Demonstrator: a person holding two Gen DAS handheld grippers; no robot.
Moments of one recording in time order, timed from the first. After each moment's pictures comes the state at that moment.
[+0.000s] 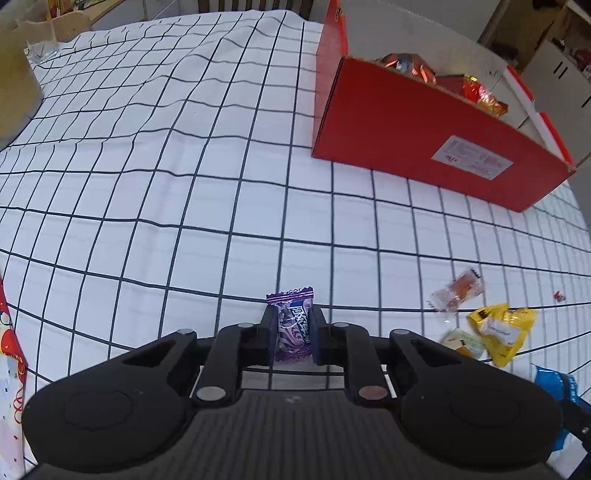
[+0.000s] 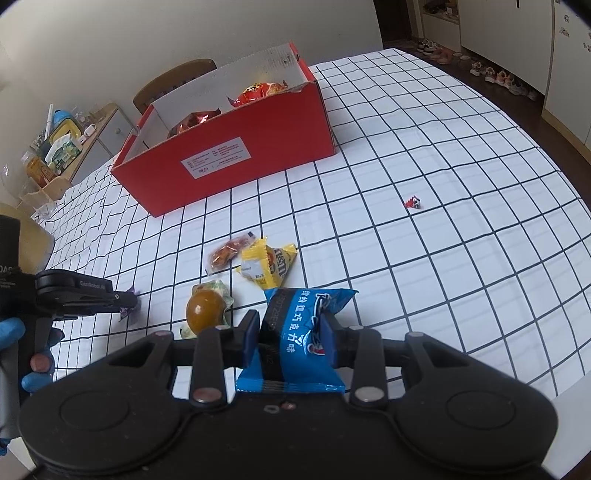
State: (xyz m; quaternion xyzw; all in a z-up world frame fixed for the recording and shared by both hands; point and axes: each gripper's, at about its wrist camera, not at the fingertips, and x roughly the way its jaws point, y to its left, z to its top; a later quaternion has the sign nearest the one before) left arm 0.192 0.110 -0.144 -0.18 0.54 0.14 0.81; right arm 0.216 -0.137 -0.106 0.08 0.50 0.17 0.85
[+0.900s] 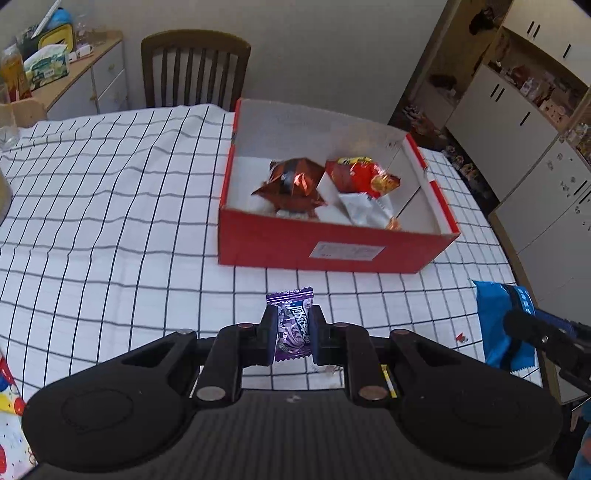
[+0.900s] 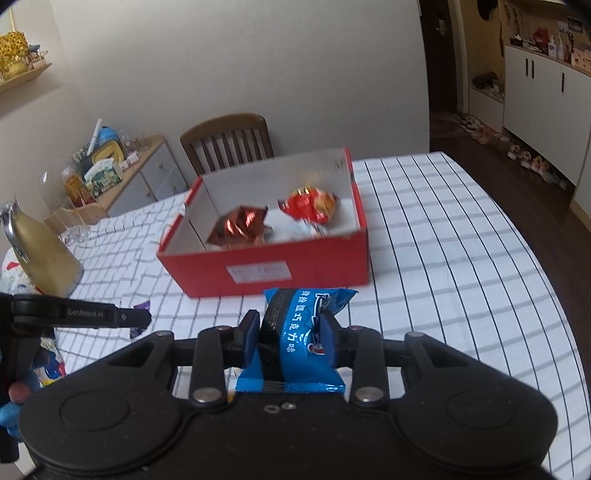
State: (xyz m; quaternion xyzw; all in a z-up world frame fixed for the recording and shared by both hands) left arm 0.221 0.073 -0.039 -0.16 0.46 0.07 0.87; right arm 0.278 -0.119 -0.017 0.03 0.40 0.23 0.88
